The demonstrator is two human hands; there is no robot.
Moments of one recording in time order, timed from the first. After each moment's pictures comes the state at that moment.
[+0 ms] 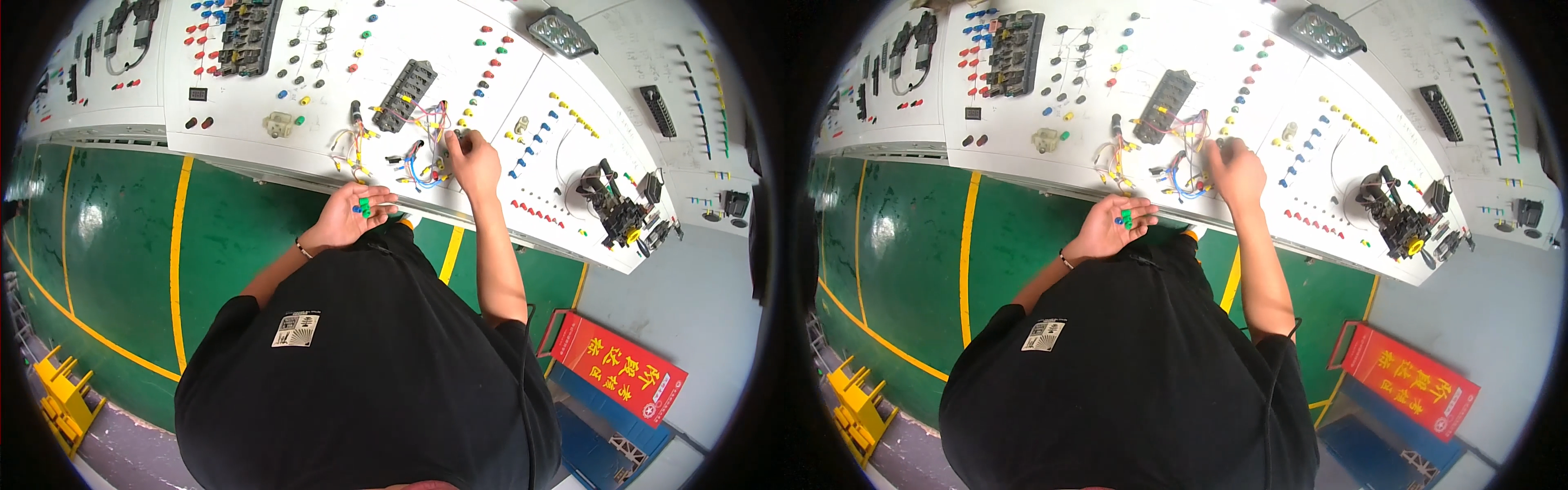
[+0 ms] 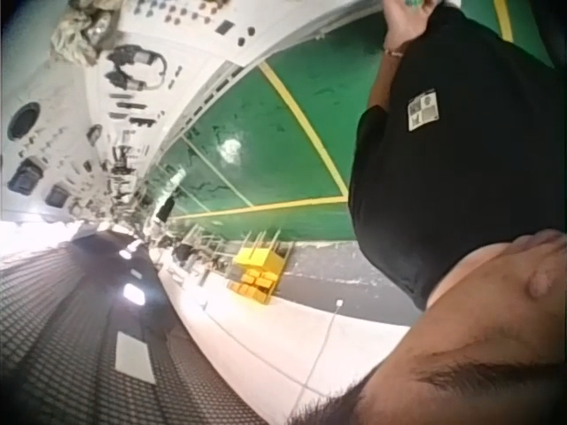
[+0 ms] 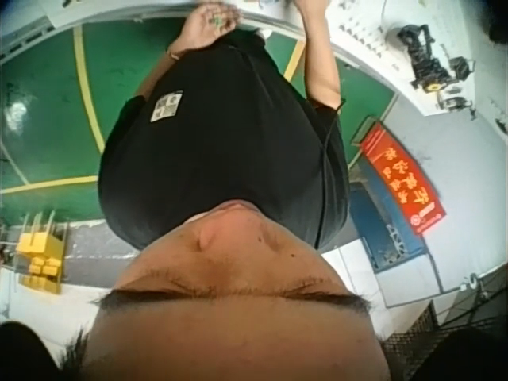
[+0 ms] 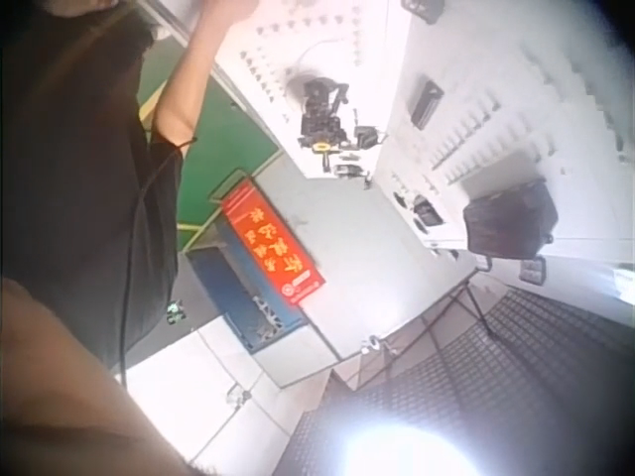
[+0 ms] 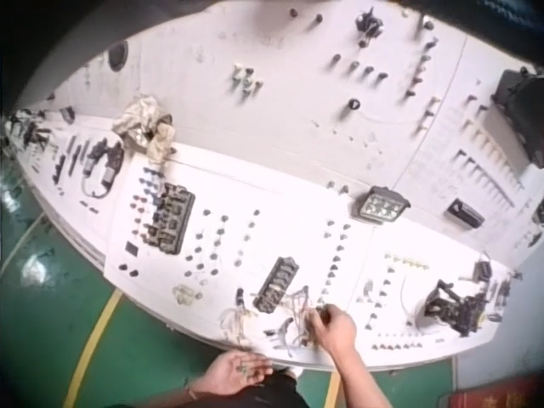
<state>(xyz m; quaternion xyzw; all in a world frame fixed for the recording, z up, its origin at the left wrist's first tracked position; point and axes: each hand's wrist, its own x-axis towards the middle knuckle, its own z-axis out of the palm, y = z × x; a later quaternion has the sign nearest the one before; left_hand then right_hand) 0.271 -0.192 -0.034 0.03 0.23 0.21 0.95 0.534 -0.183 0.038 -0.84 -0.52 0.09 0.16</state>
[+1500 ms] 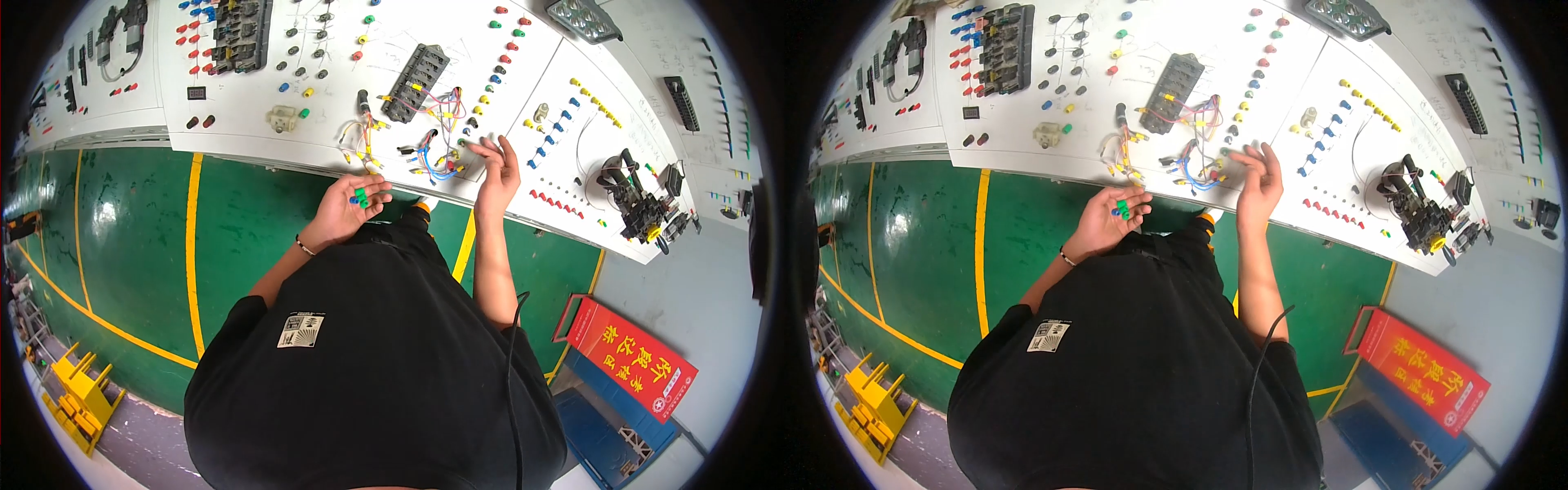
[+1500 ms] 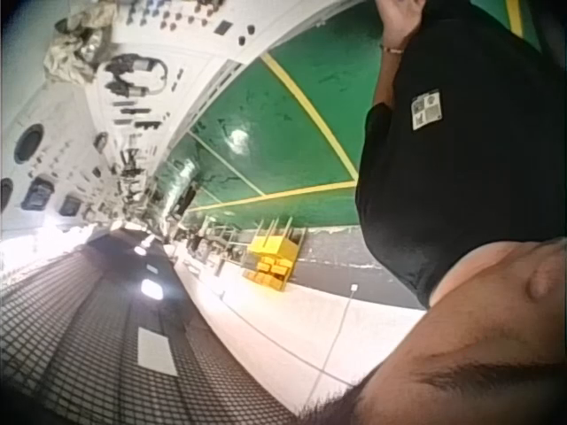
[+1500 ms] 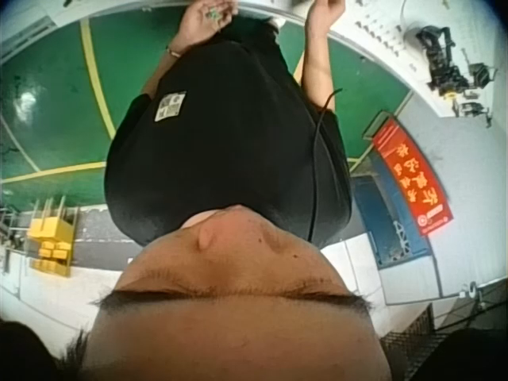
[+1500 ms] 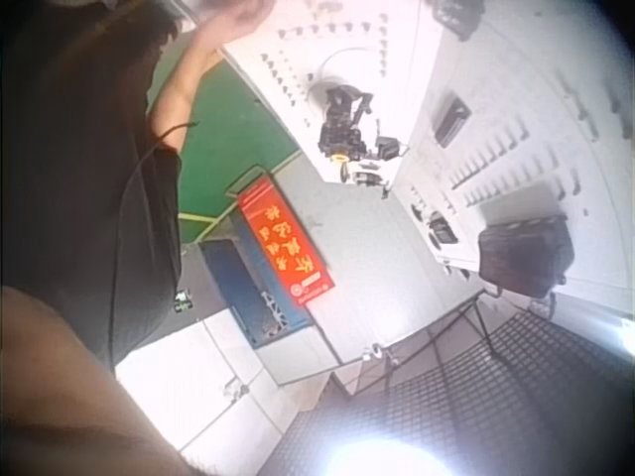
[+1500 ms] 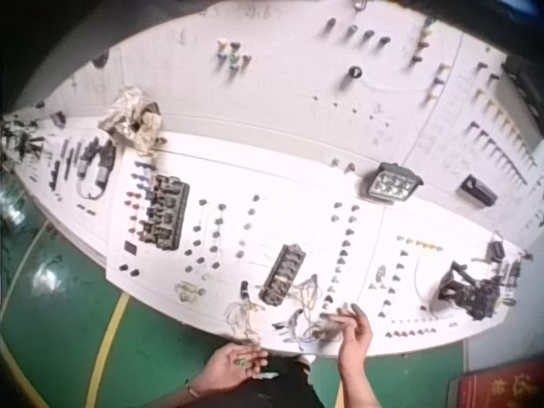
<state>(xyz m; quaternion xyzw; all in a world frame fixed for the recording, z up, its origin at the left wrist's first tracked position) 0.252 -0.185 -0.058 0.03 0.27 0.24 0.93 0.530 -0.229 -0.001 -0.67 -0.35 0.28 0.59</state>
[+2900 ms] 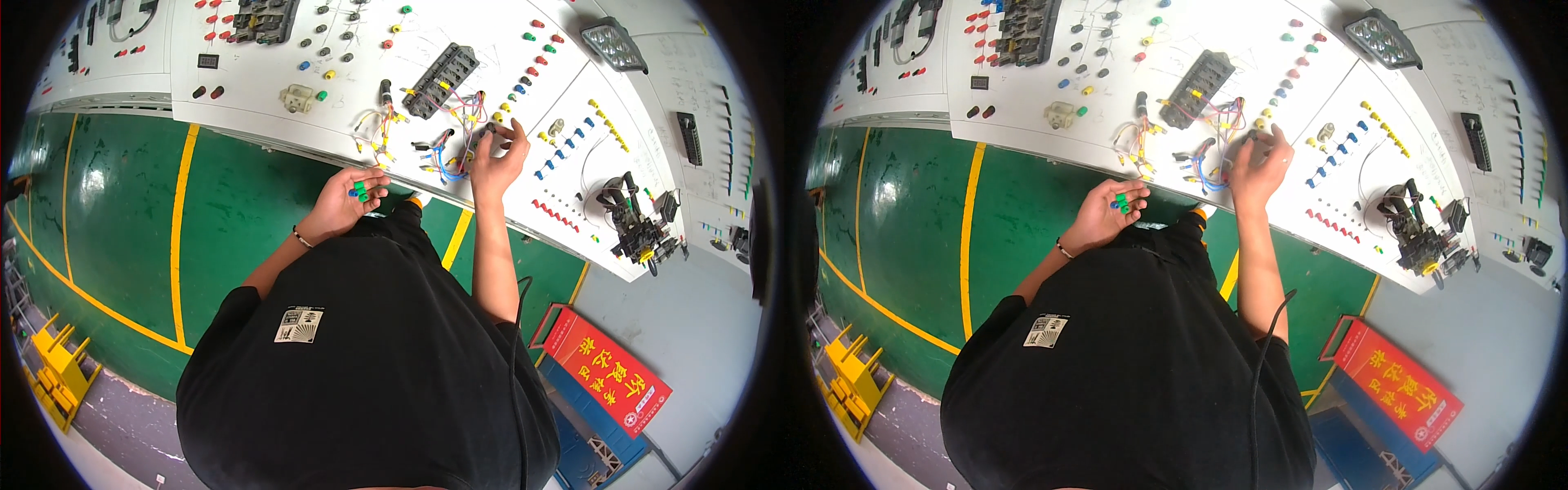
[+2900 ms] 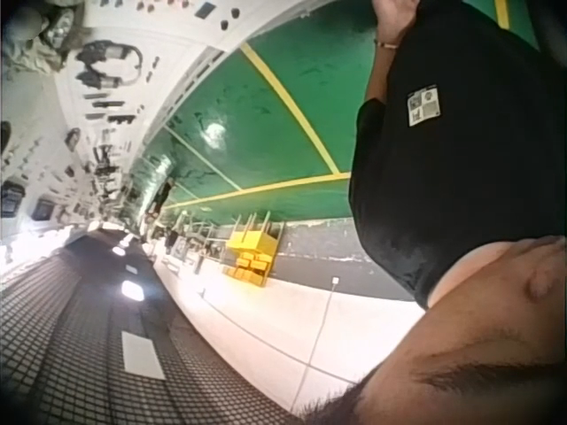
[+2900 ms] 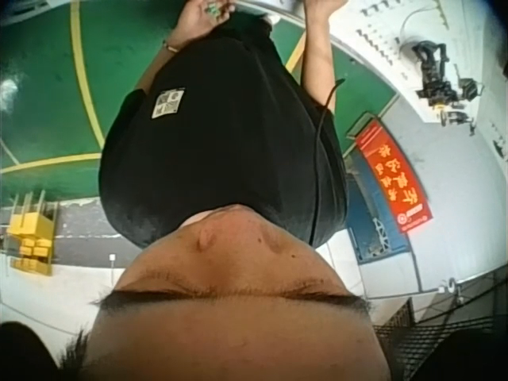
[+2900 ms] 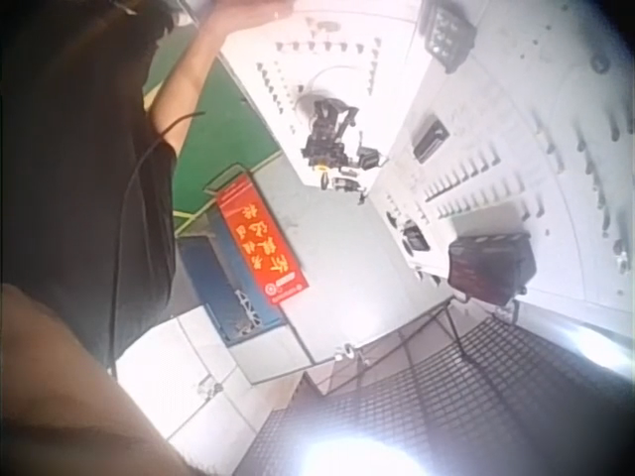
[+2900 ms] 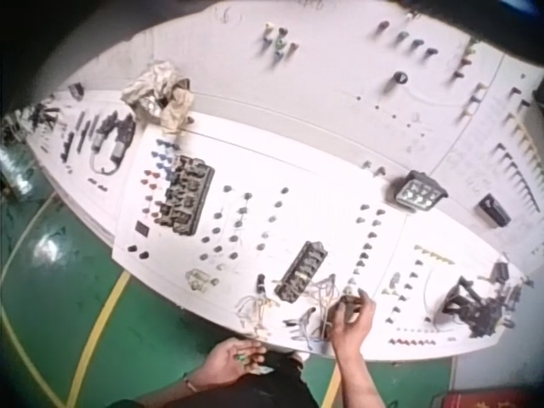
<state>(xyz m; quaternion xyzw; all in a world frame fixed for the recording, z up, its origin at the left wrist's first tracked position) 0.238 -0.189 -0.063 0.01 0.29 0.25 0.92 0.514 -0.185 -0.002 -0.72 -0.54 -0.08 0.42</state>
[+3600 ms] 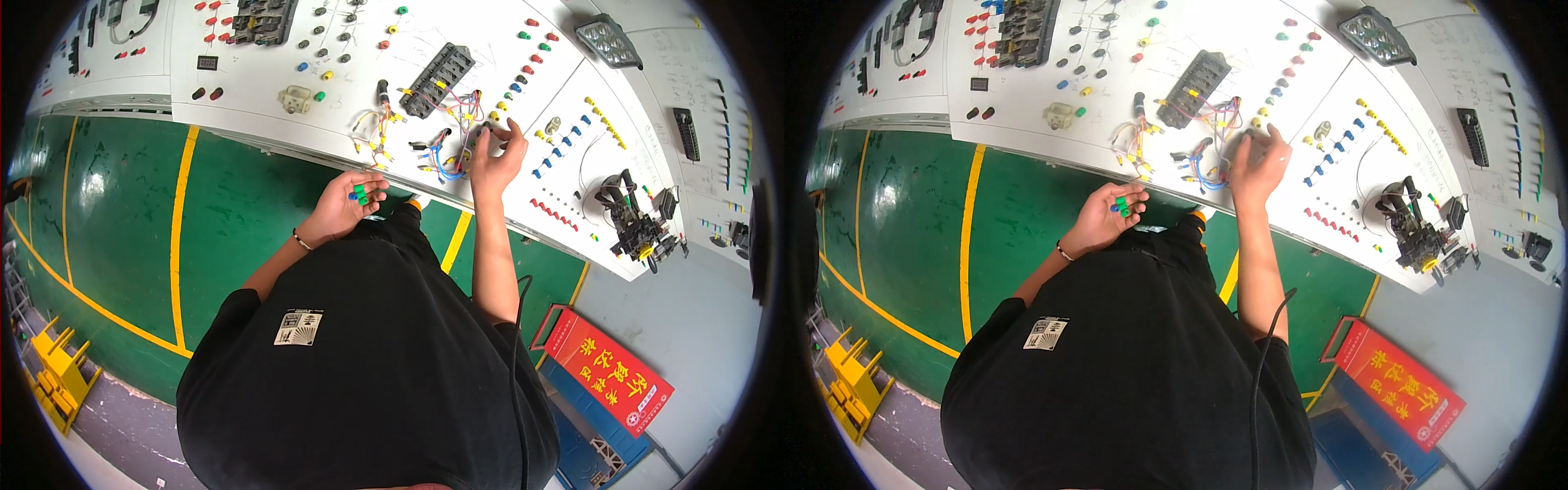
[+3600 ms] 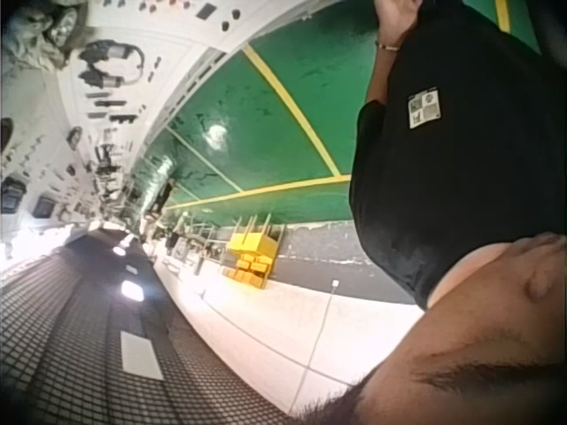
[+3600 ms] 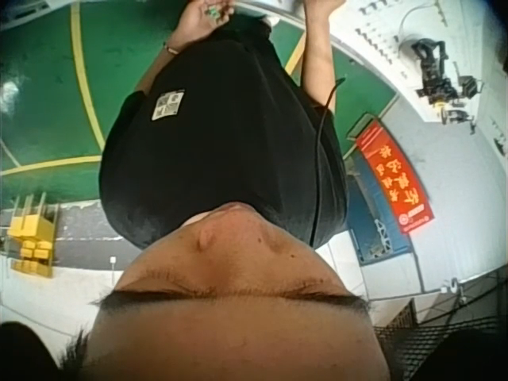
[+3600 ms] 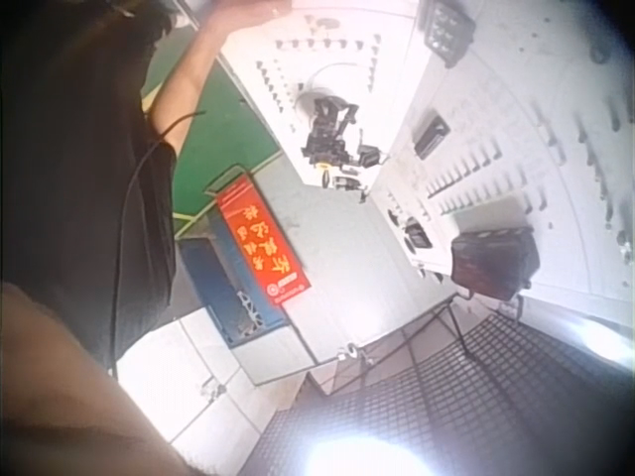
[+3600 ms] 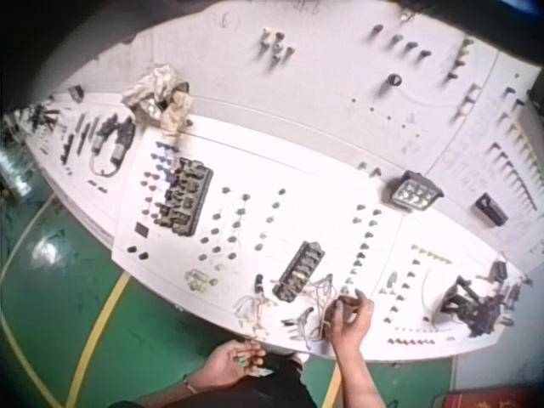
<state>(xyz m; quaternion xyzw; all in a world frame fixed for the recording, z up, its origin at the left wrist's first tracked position) 0.239 -0.196 -0.074 0.02 0.25 0.26 0.93 0.517 -0.186 -0.001 -0.73 -0.54 -0.08 0.40</state>
